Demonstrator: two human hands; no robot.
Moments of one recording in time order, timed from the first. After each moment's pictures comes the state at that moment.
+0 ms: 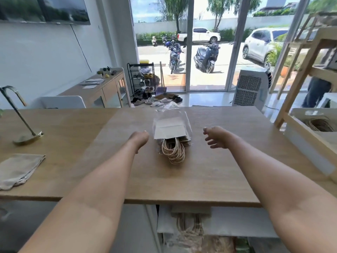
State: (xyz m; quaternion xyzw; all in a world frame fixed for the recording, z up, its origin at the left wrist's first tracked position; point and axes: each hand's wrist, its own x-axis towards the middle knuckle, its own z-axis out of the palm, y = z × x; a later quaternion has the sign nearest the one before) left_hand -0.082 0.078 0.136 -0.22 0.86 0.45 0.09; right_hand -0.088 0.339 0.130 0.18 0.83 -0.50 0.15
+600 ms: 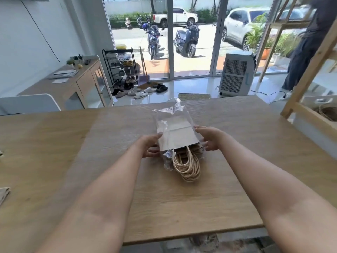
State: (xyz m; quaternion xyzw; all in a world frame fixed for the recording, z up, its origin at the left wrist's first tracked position) left_hand -0.208 0.076 0.080 -0.17 0.73 0.61 0.27; right_hand -0.183 0.286 0.089 0.25 0.72 -0.62 0.19
